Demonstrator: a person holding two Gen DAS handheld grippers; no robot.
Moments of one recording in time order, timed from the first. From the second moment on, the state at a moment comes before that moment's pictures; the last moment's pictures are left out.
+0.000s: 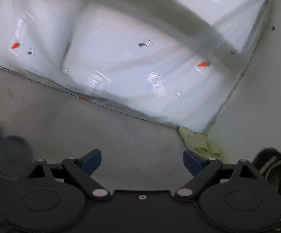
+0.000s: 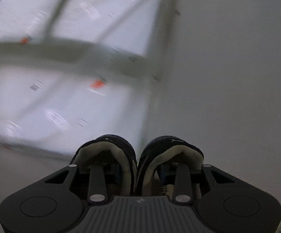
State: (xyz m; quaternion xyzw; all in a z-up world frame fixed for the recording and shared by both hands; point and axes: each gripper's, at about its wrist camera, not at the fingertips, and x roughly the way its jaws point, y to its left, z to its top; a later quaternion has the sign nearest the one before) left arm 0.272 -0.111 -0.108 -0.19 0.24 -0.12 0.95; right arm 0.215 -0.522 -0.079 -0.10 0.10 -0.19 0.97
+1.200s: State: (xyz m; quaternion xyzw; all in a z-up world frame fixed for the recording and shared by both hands) left arm 0.410 -0.227 -0.139 -0.18 0.30 -0.01 0.94; right arm 0.483 -0.665 -0.196 -0.03 0.37 -0.07 0.93
